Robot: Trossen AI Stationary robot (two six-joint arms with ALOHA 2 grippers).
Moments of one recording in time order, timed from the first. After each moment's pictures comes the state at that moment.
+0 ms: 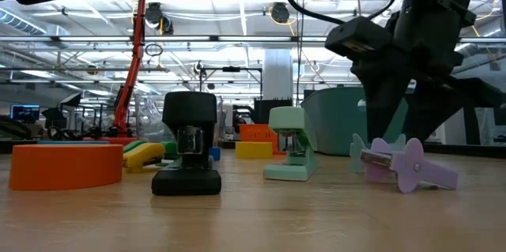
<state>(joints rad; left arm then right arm) -0.66 1.27 1.02 -0.85 -0.10 -0.80 0.38 1.68 0.95 -0.49 0.13 1.69</state>
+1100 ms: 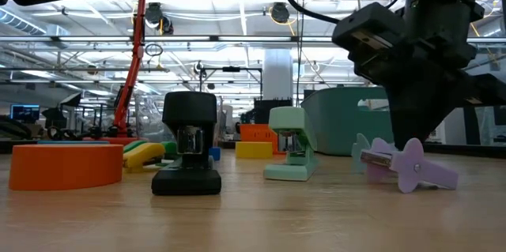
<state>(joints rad) -0.66 1.27 1.02 -0.87 -0.10 -0.81 0.40 1.68 0.95 -0.47 0.04 1.64</state>
